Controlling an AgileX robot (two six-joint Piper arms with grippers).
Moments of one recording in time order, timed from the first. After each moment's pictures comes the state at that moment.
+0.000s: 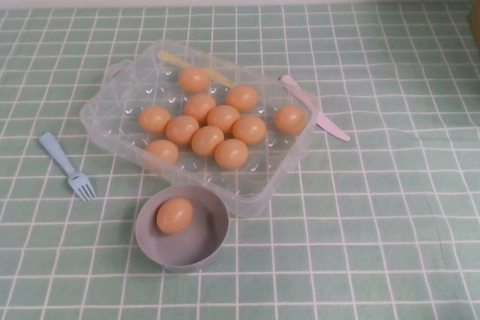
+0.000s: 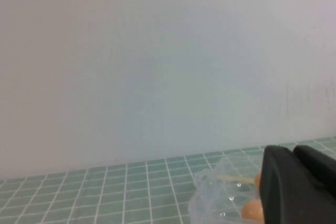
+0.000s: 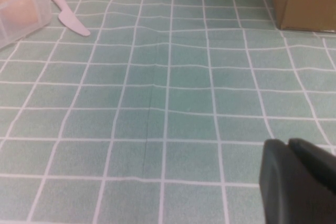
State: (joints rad) right arm 0.07 -0.01 0.03 0.02 0.38 0.03; left arm -0.18 0.01 0.02 -0.04 -0.19 0.11
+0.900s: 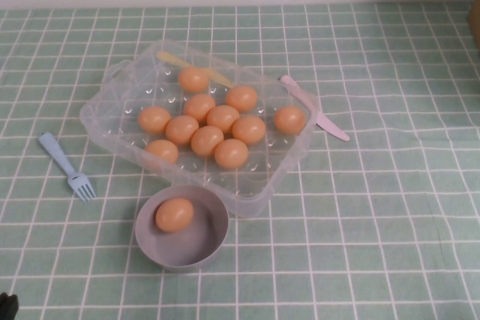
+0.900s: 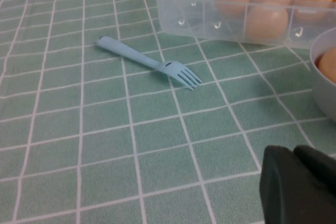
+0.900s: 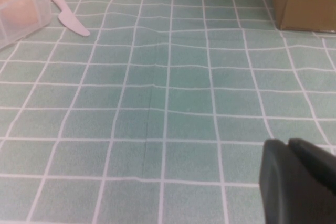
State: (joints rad) right arm 0.07 -0.01 0.03 0.02 0.38 0.03; left arm -0.17 -0.01 0.02 -0.02 0.37 0.09
